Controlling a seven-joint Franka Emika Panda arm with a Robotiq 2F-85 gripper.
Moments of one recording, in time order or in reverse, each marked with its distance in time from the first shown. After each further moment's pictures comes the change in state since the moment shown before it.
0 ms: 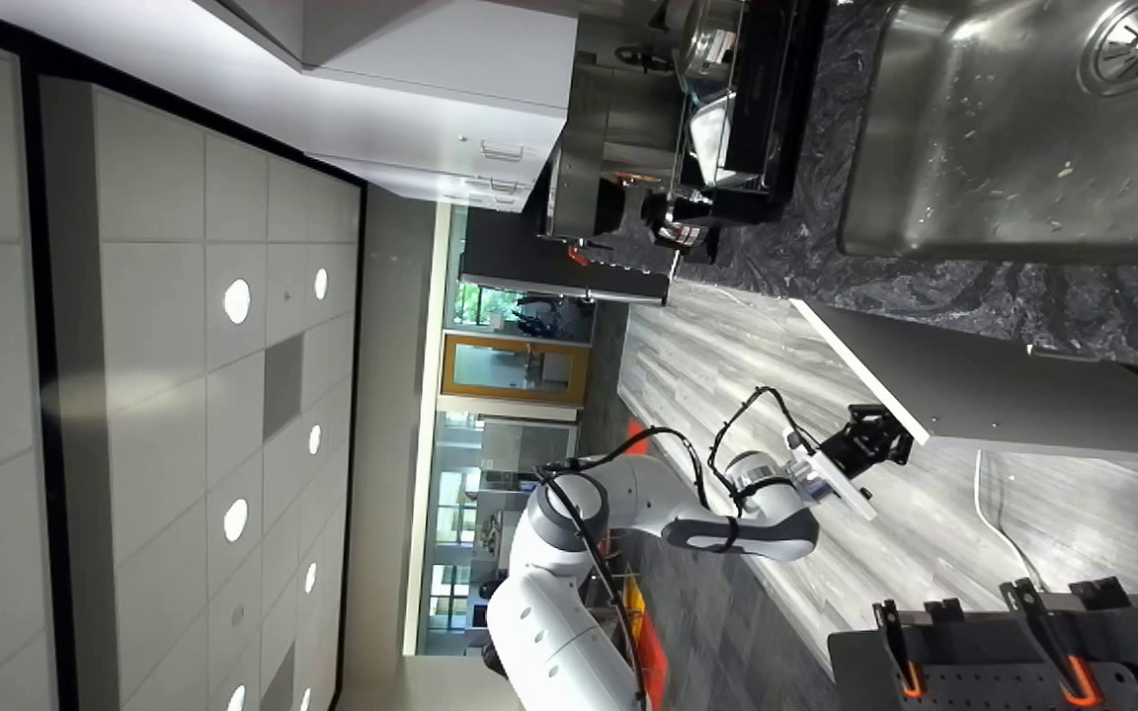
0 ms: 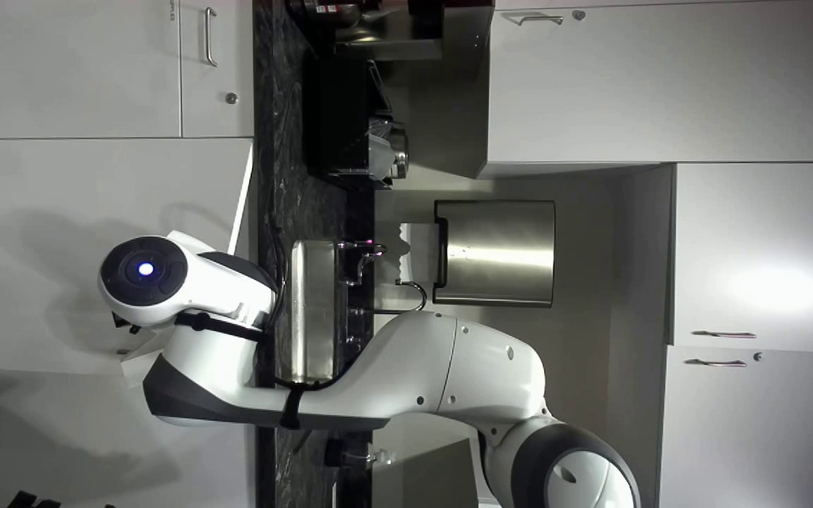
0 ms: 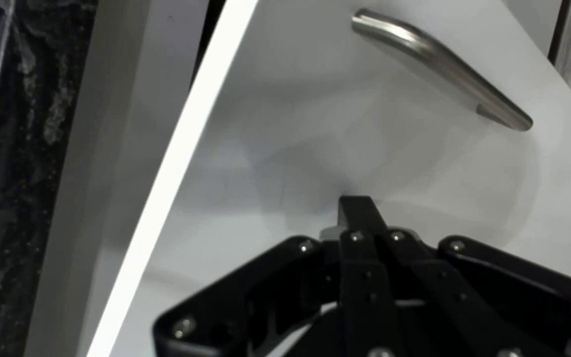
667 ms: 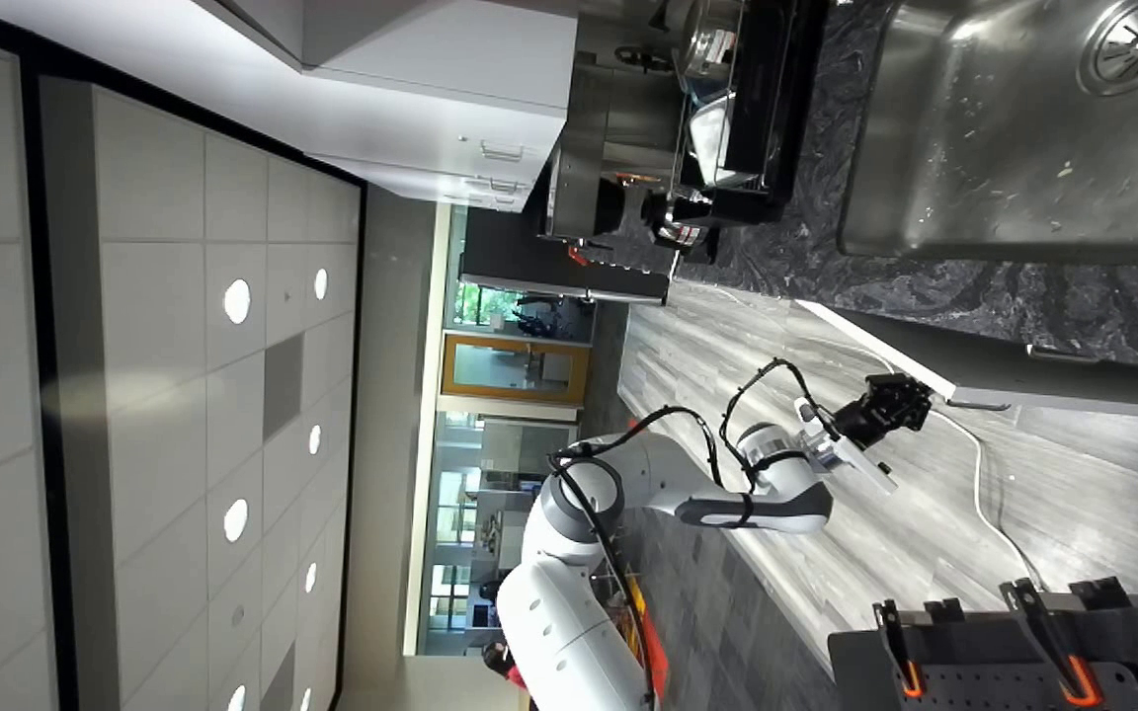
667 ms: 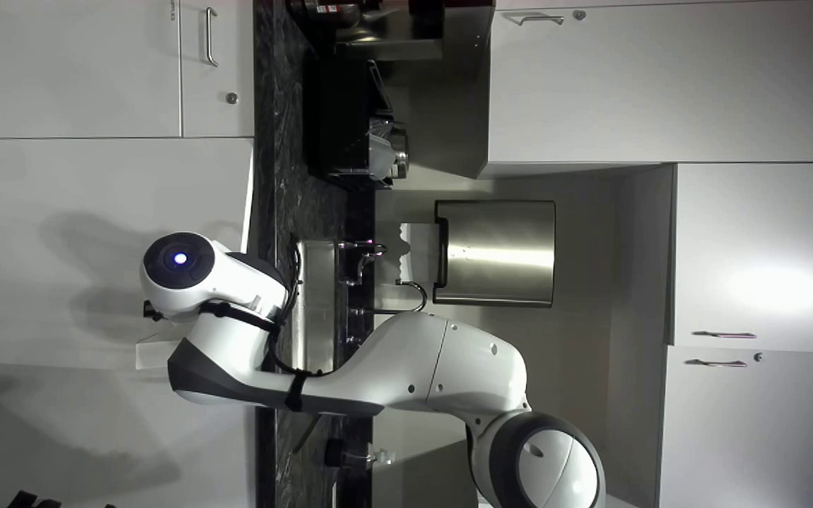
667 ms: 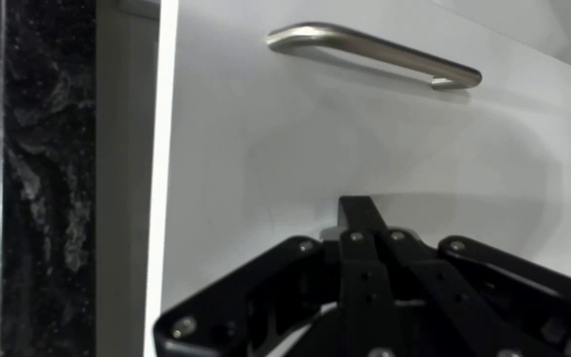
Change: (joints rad) arm -0.085 0.046 -0.021 0.083 -0.005 -0.020 0.184
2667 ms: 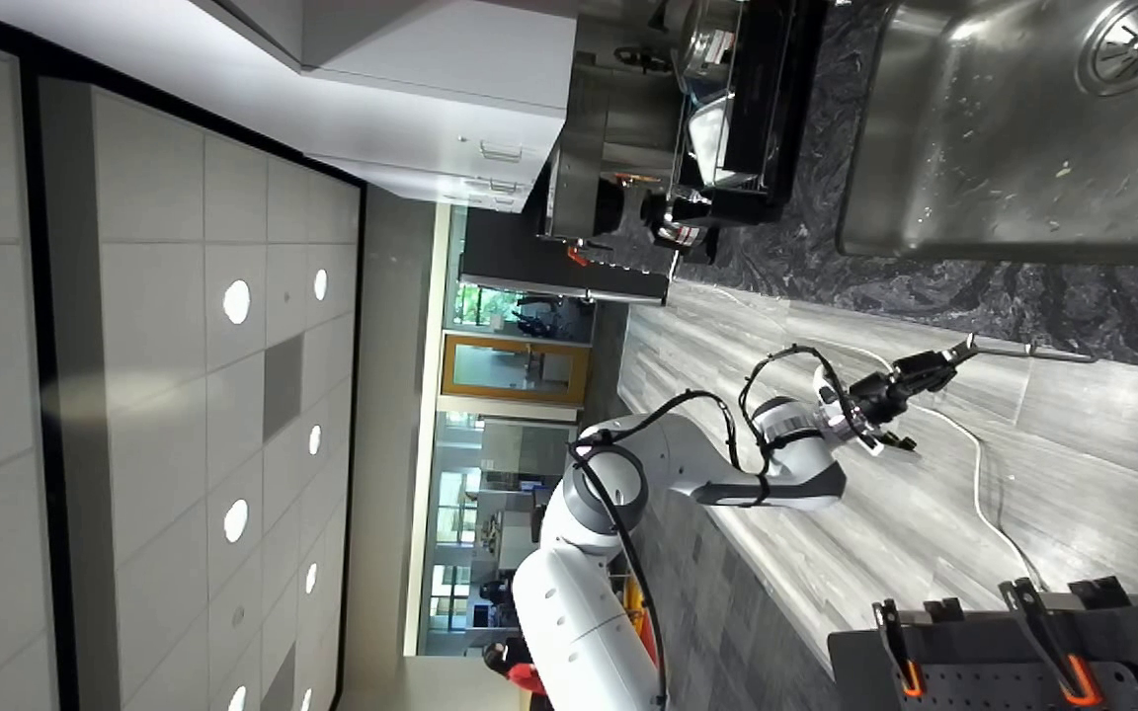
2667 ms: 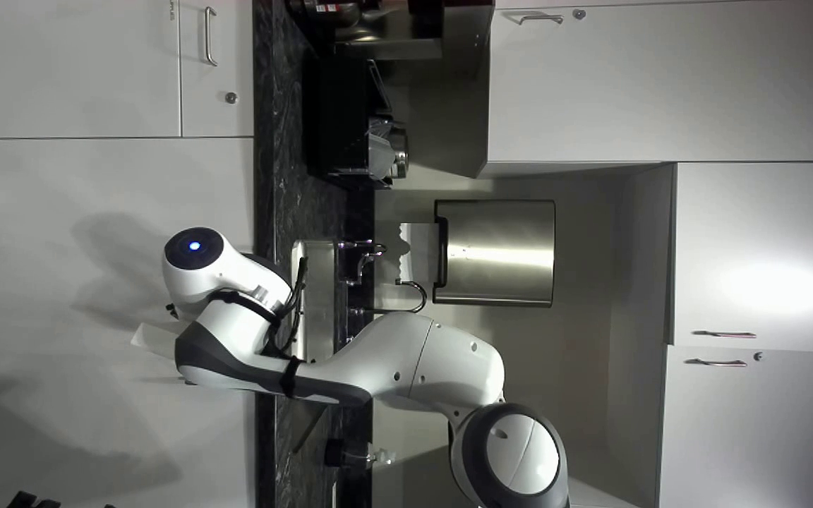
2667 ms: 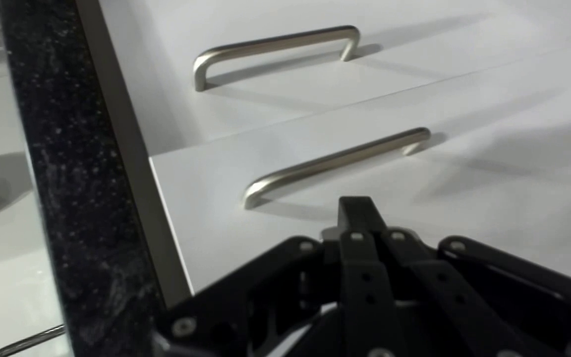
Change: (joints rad) arm -0.076 0.074 -0.006 0.115 0.082 -0.136 0.382
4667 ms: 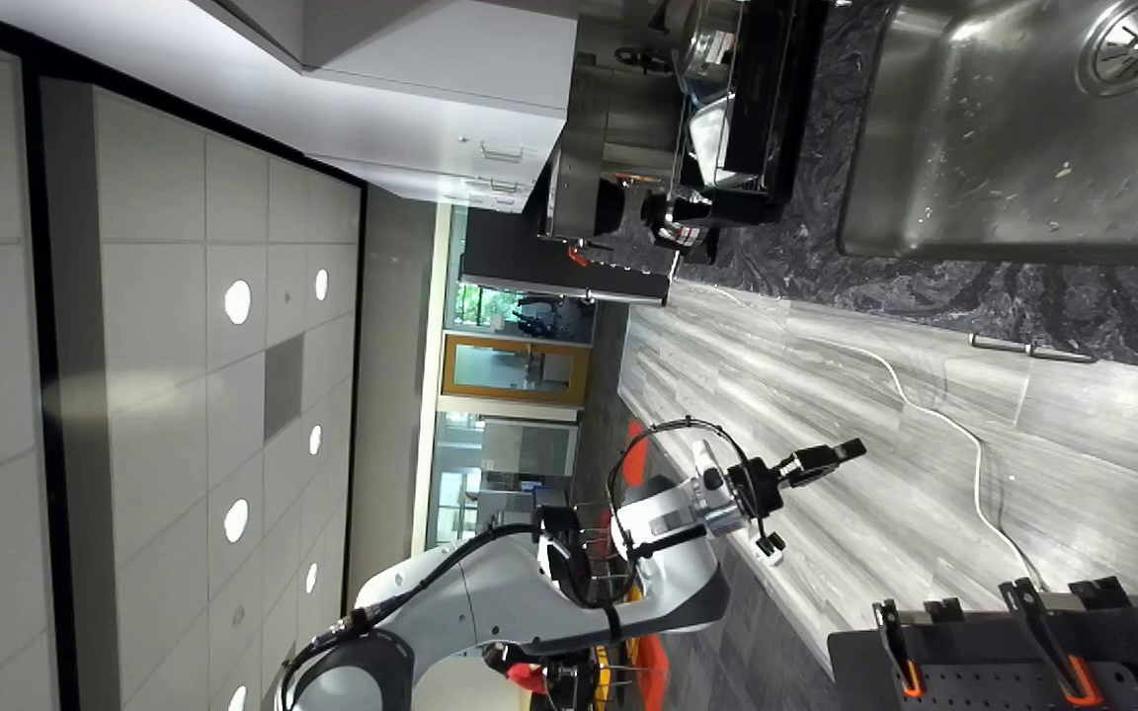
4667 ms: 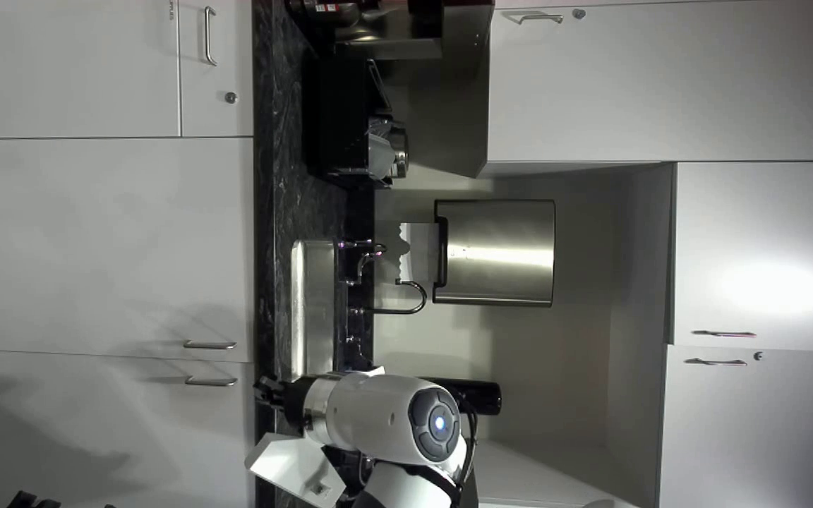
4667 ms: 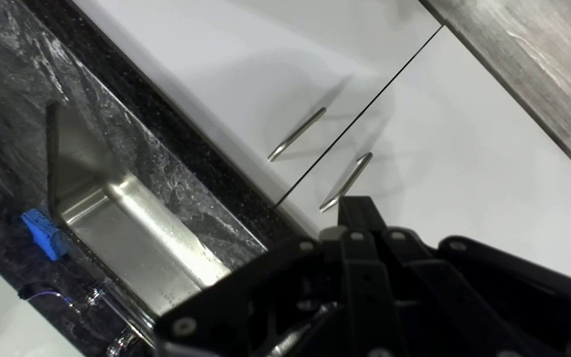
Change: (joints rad) arm -0.120 -1.043 0.037 -0.937 0.094 0.594 -0.030
